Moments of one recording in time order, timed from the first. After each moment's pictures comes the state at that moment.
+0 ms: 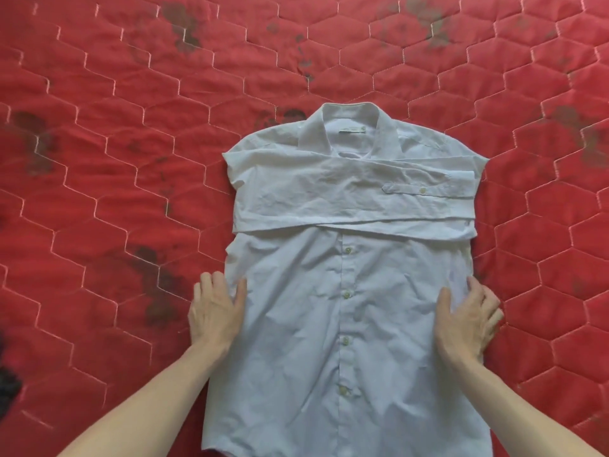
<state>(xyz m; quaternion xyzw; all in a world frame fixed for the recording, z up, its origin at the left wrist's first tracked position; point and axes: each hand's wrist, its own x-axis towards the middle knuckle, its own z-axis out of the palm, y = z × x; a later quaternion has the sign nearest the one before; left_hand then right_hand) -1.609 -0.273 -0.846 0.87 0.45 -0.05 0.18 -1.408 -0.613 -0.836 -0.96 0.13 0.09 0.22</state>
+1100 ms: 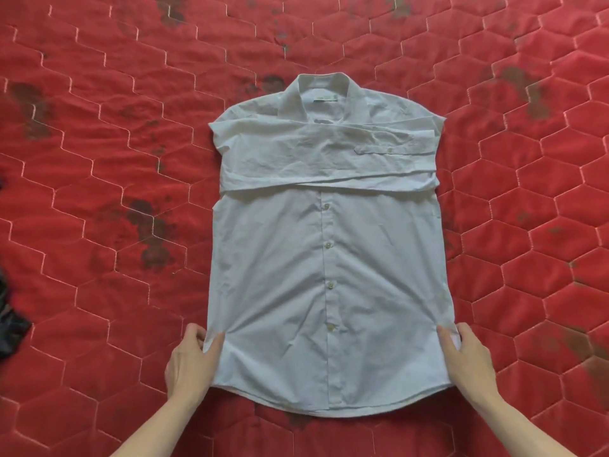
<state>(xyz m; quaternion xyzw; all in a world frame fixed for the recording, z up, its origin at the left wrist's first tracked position) -1.784 -0.369 -0.825 0.78 0.54 -0.11 0.29 -1.542 -0.779 -0.817 -0.94 0.08 0.26 0.21</state>
